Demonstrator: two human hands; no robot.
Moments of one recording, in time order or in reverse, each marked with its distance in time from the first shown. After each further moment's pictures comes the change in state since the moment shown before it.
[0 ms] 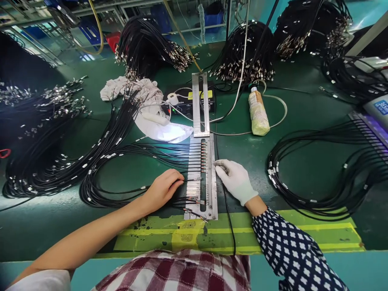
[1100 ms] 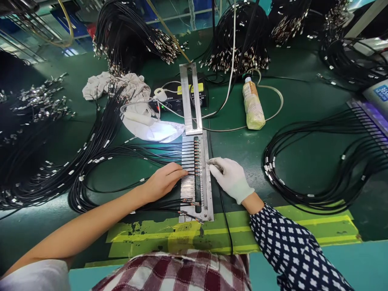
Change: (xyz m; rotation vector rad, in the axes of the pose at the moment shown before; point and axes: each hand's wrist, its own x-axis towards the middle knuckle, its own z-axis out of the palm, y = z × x) left_hand 0.035 -0.017 0.002 0.071 -0.075 0.275; right_hand 0.001 -0.006 -0.003 -0.033 0.000 -0.012
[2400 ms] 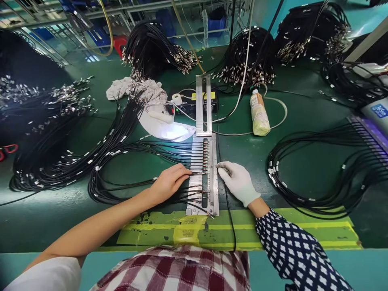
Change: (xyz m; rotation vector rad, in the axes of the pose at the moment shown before) left_hand -0.018 0.024 -0.002 -0.173 0.155 -0.238; right_hand -0.011 0.011 0.002 0.077 -0.036 -0.006
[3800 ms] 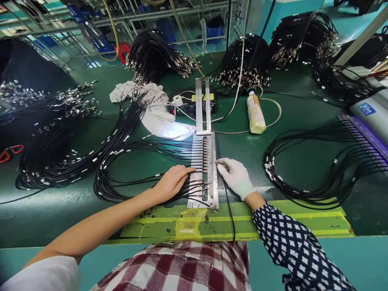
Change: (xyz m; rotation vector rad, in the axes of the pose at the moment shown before) left_hand -0.014 0.000 0.010 0.140 -0.054 0.065; right_hand -0.003 -0.002 0.003 -0.029 0.054 -0.039
